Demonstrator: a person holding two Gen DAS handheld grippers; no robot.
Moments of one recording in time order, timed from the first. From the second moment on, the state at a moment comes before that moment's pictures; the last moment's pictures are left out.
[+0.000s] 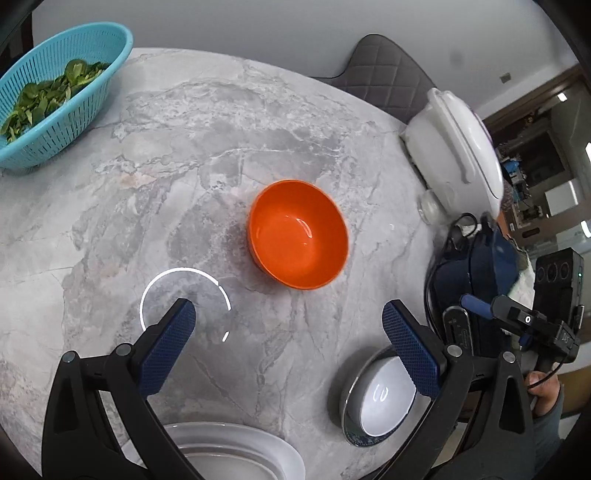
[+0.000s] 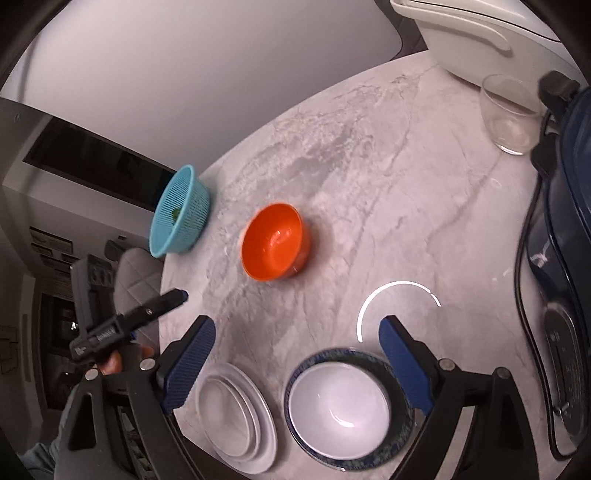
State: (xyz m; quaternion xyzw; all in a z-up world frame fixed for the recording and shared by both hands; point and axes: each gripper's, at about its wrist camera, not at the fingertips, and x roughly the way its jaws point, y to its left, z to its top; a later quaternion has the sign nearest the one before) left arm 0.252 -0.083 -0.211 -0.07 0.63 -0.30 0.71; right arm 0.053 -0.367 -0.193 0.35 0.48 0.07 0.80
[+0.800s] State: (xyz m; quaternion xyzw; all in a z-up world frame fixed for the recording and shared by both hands) left arm 0.315 -0.137 -0.311 -0.04 0.67 -0.29 0.68; right arm 0.207 -0.354 -0.305 0.37 0.58 0.12 0.72
